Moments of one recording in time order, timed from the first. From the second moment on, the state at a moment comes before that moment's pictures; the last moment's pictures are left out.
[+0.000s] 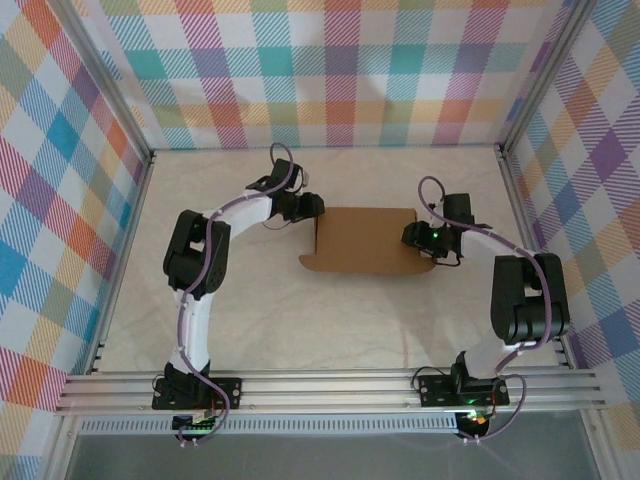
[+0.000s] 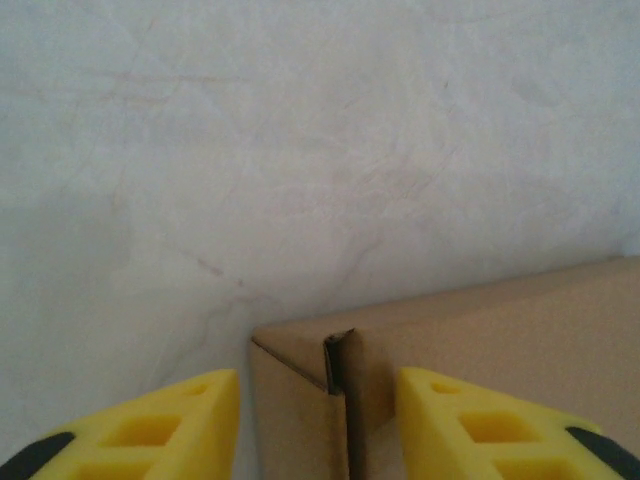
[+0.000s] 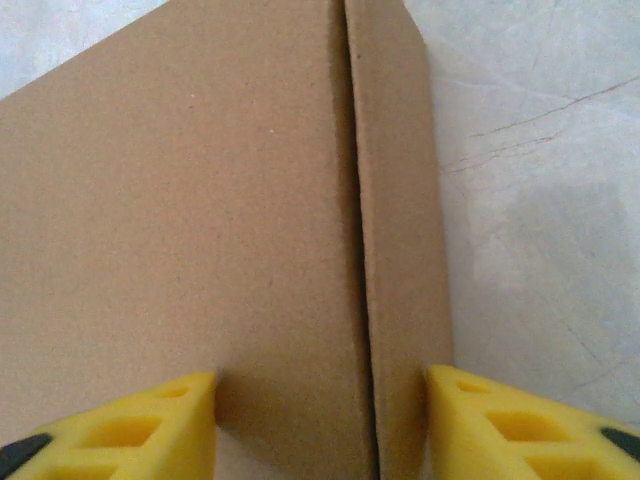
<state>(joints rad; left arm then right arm) -0.41 2.13 1.57 -0.37 0.31 -0.55 0.07 1.63 0.89 -0.27 -0.38 0.39</state>
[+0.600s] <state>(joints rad) -0.41 1.94 1.19 -0.15 0.41 -0.67 0.06 1.67 0.90 -0.20 -0.44 0.42</state>
